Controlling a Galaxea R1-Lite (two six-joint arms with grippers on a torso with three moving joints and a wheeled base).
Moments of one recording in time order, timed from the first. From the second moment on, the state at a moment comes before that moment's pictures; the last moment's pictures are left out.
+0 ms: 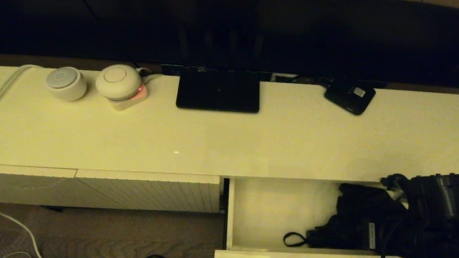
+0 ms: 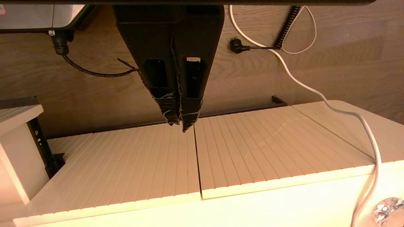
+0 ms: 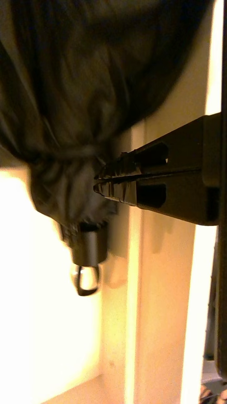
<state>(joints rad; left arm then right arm) 0.00 0.00 0.00 0.00 -0.01 0.05 0.24 1.66 -0.70 -0.18 -0.04 0.22</state>
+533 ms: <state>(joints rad) 0.00 0.00 0.00 0.00 -0.01 0.05 0.27 1.67 -0.69 -0.06 -0.05 0.18</state>
